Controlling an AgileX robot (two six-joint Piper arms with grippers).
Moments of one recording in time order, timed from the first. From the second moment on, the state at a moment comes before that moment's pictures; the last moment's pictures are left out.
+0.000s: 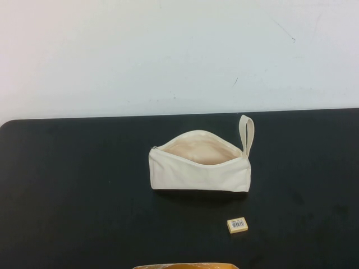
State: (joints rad) right arm -0.03 -0.01 0.03 0.03 0.41 -0.11; left arm 0.03 -0.01 0.02 0.00 0.37 -0.05
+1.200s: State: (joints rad) right arm -0.03 -0.01 0.03 0.03 0.41 -0.11; left arm 0.07 -0.01 0.02 0.00 0.37 -0.05
